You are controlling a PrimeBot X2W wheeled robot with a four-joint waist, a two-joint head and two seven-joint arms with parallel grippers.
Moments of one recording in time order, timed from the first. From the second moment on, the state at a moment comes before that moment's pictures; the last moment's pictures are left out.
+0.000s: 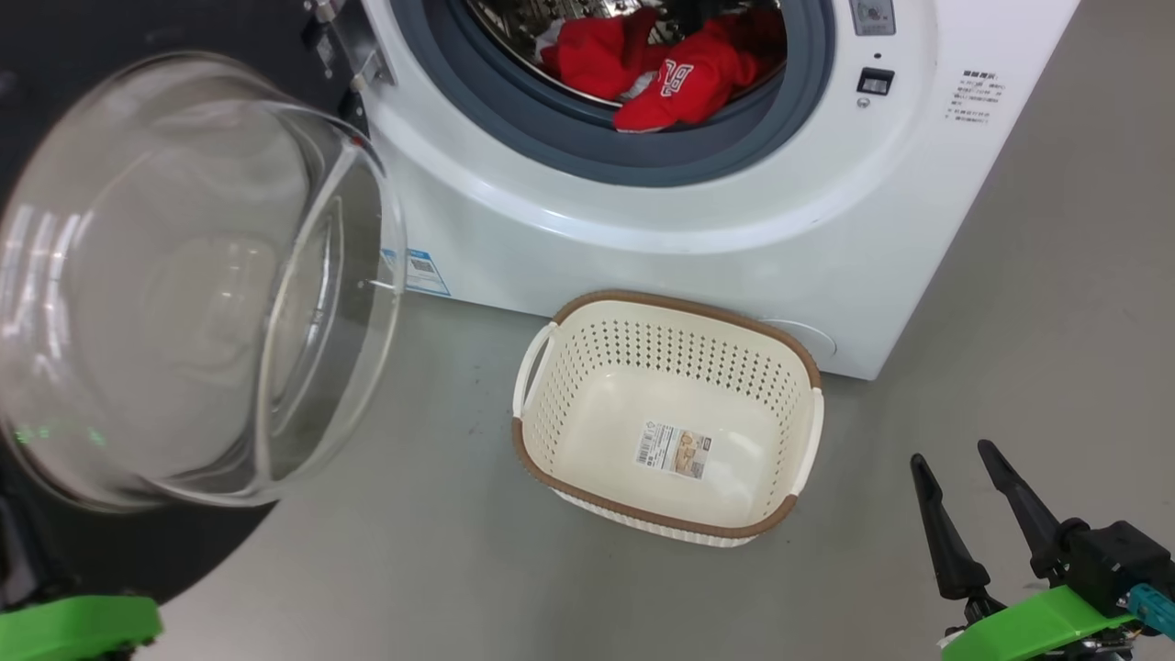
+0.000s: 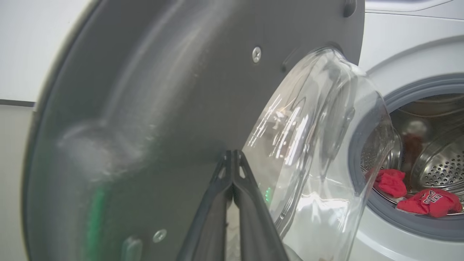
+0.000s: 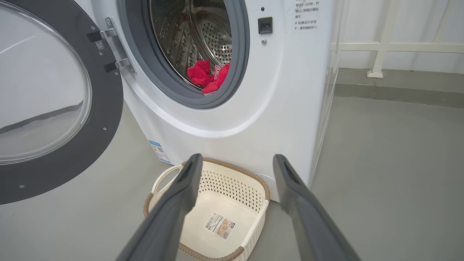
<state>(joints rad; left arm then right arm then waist) -0.13 0.02 0.37 0.15 -0.36 0.06 -0.25 0.03 -0.15 0.02 0.19 0.32 0.13 -0.25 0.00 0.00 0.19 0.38</state>
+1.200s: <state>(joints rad) -0.39 0.01 0.77 0.36 -0.17 -0.12 -0.26 -0.05 -0.19 0.02 0.17 0.31 0.13 -0.25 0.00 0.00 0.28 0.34</state>
